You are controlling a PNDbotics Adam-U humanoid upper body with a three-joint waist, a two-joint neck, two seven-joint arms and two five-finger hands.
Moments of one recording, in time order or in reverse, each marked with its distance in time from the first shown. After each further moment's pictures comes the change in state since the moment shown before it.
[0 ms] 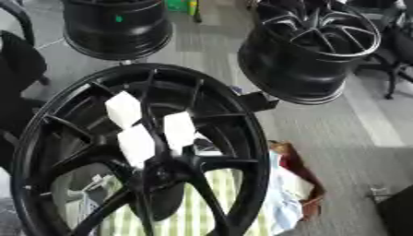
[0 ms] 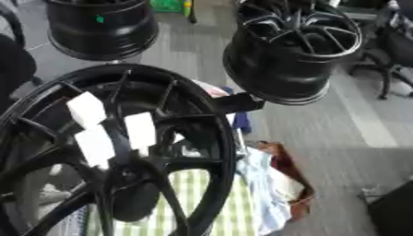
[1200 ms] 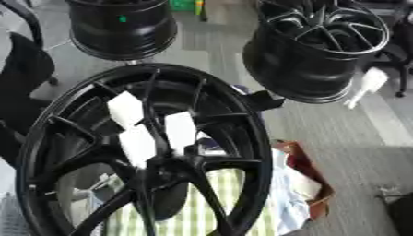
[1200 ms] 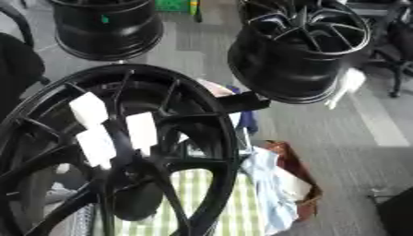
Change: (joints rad) left arm 0.004 -0.002 -0.001 0.001 0.000 0.001 -0.001; right arm -0.099 0.089 -0.067 0.441 0.322 -0.089 -0.110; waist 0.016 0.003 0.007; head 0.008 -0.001
